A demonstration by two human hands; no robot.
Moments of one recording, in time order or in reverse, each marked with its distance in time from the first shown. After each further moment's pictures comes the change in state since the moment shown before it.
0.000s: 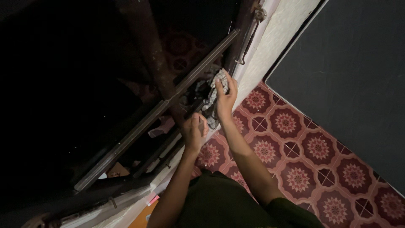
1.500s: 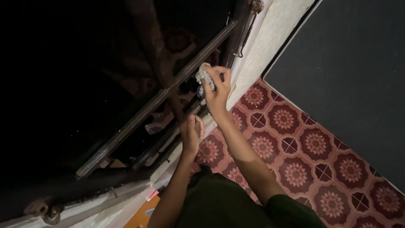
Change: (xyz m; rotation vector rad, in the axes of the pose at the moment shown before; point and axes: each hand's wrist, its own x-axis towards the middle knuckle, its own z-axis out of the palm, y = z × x) left_hand -0.038 0.014 -0.003 0.132 0.013 0.036; right_hand -0.019 -0.083 0.006 -0.189 -0.129 -0.433
